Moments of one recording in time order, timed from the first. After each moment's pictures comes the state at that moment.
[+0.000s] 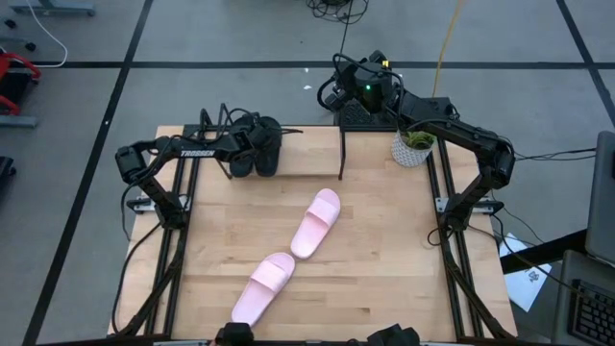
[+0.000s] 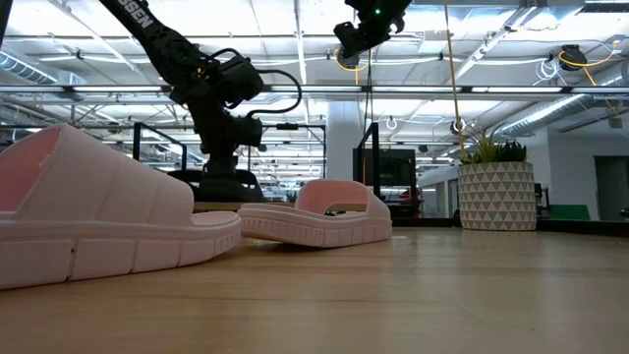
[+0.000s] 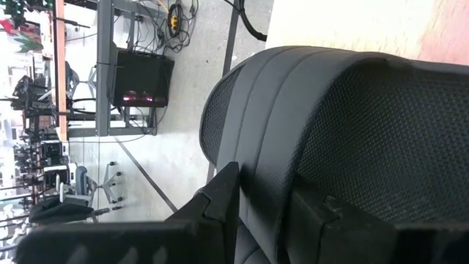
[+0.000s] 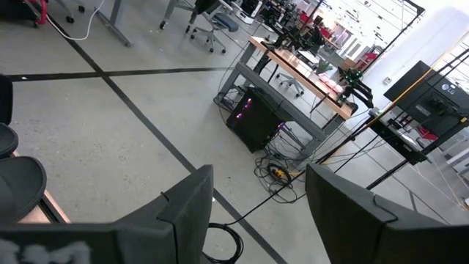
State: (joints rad) left arm 0.53 1.64 0.94 -0.17 -0.63 0.65; right arm -0.48 1.63 1.65 -0.28 0.62 -0.38
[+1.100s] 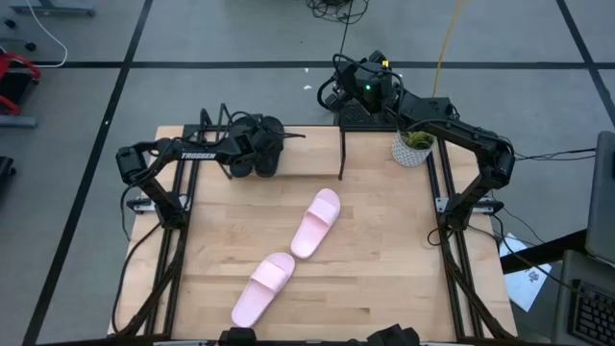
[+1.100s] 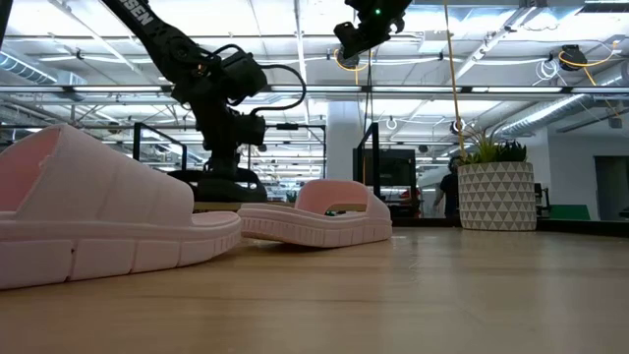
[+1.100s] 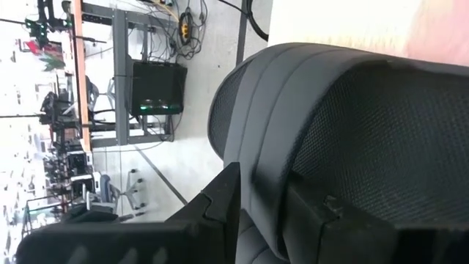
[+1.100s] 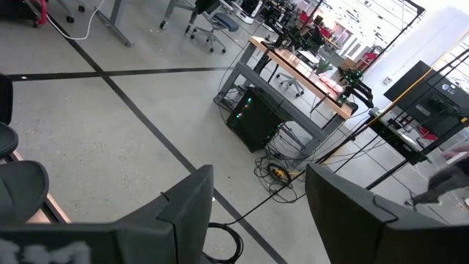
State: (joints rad) left arm 0.49 1.64 0.94 -0.15 -0.69 0.71; right arm -0.48 1.63 1.65 -0.28 0.62 -0.38
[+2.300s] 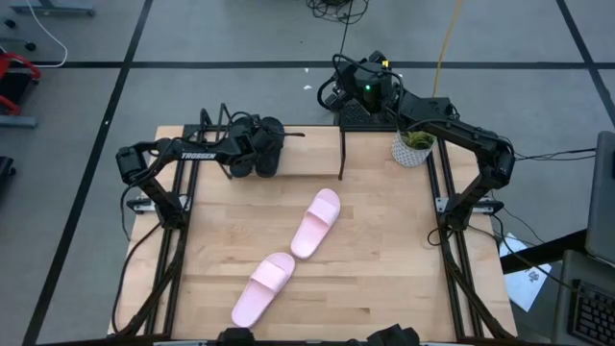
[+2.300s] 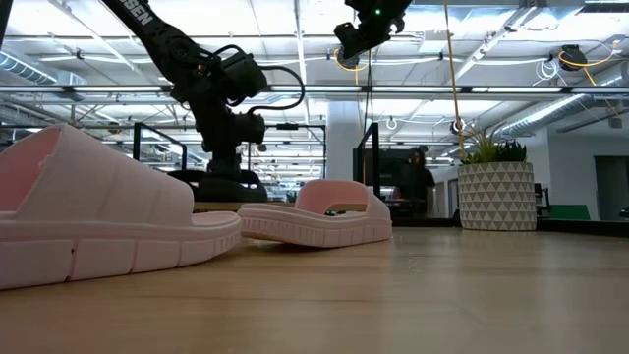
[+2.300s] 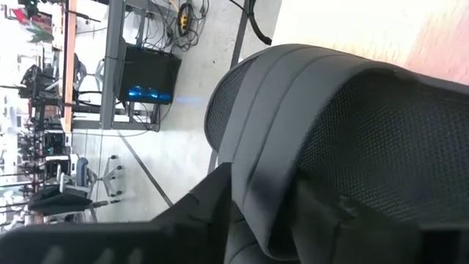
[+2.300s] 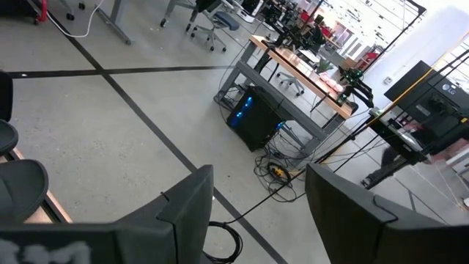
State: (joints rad) left arm 0.49 1.64 0.94 -0.17 -0.68 0.57; right arm -0.48 1.63 1.65 -0.29 0.62 -0.38
